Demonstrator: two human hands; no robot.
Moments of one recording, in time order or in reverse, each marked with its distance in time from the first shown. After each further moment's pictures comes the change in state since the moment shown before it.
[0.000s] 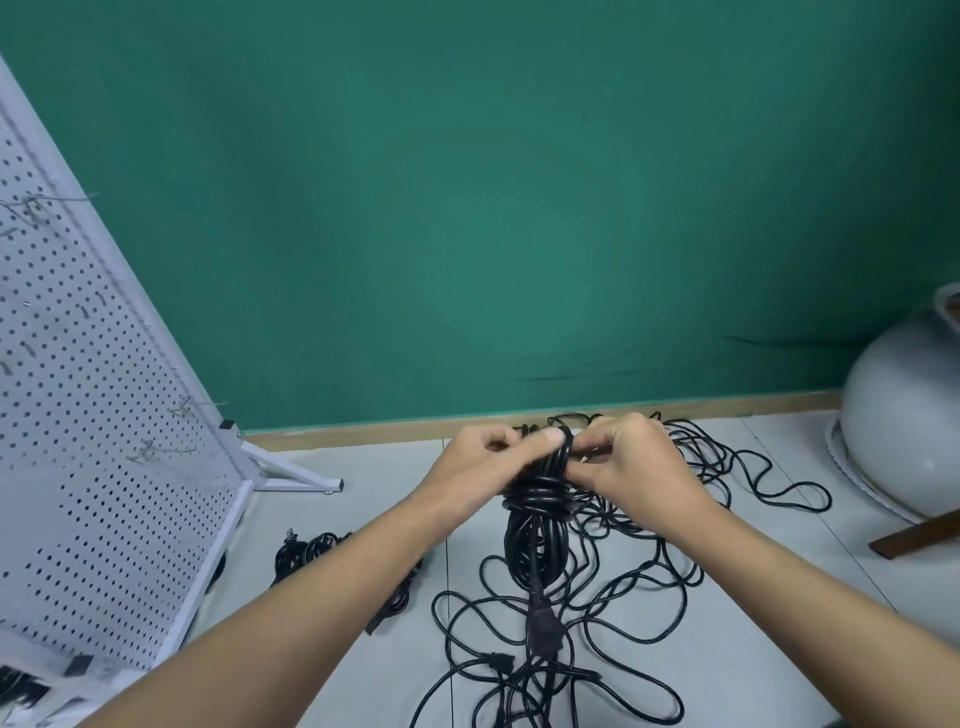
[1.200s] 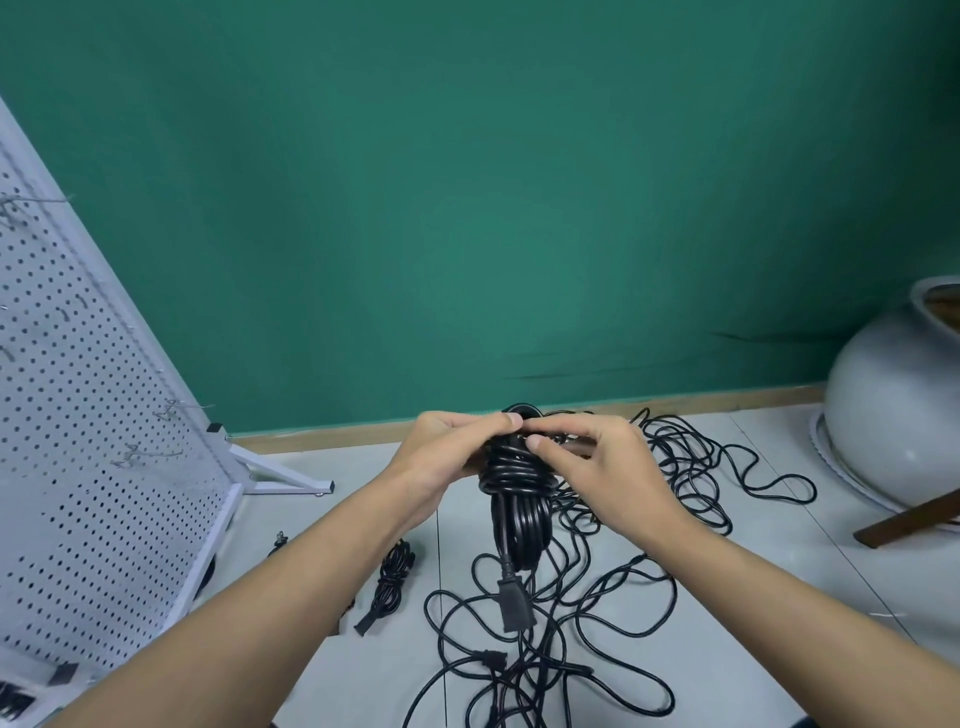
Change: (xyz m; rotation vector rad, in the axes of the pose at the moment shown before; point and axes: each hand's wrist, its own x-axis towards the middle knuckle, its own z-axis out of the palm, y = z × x) left_hand 0.008 0.005 -0.015 -0.257 0.059 -0.081; right_hand -0.009 -0.005 0.015 0.375 0.061 0.027
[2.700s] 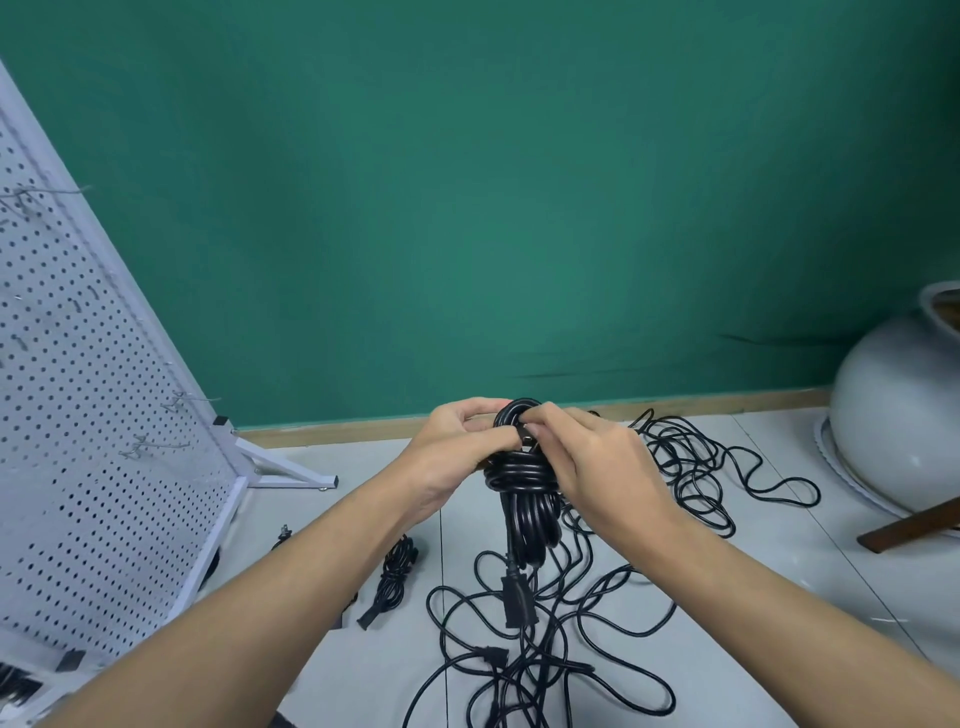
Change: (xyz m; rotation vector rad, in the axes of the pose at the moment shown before) left_hand -0.004 0.001 0.001 -0.032 -0.058 0.012; right_hand -0.002 -0.002 0.012 -0.628 0.118 -0.468
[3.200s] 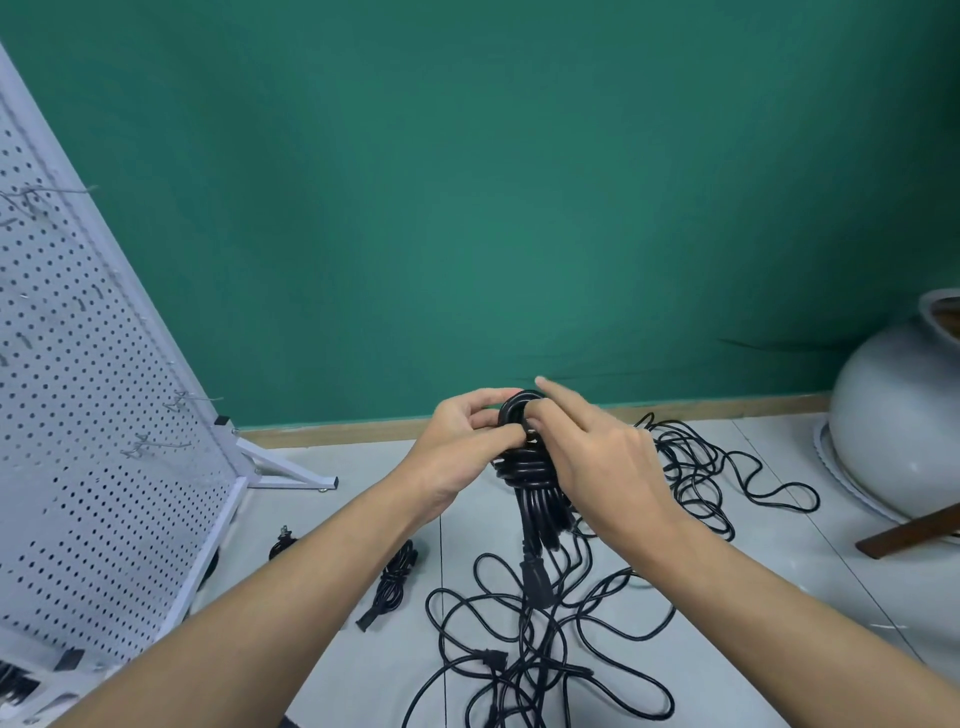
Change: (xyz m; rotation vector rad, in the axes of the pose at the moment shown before) left_hand 0.003 -0.002 0.000 0.061 0.010 0.120; right_hand 0.006 -0.009 -0.001 -0.214 0.135 -0.067
